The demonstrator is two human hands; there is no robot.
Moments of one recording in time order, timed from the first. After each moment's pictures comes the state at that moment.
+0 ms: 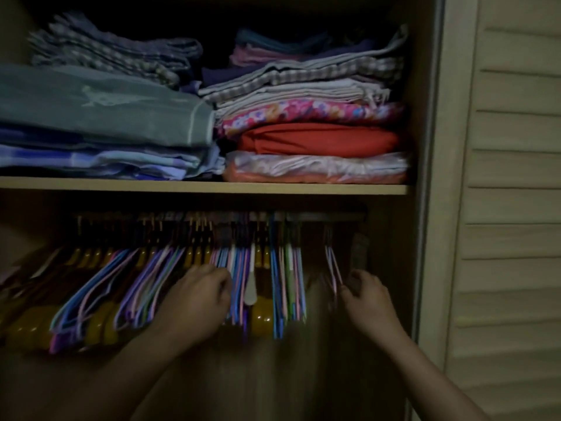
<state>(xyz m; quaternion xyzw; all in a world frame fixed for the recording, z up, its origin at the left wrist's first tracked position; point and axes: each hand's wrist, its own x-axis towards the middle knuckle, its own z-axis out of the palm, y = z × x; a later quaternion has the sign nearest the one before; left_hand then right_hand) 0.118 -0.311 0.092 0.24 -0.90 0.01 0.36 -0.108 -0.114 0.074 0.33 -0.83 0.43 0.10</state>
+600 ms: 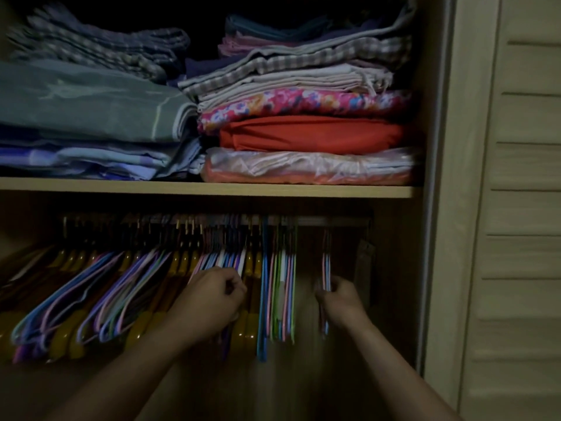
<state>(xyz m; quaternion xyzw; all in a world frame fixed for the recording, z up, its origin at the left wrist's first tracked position) 0.050 -0.295 0.106 0.27 -0.89 -0.15 0.34 -0.183 -0.190 0.068 0.31 -0.76 0.56 -0.11</state>
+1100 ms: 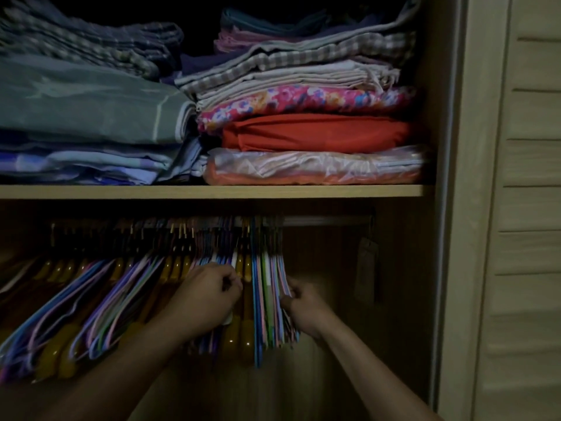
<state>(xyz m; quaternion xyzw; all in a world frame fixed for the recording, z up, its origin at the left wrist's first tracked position) 0.053 -0.327 0.117 0.27 -0.90 -0.13 0.32 -0.124 -0.224 0.073 0.45 -0.69 0.53 -0.21</state>
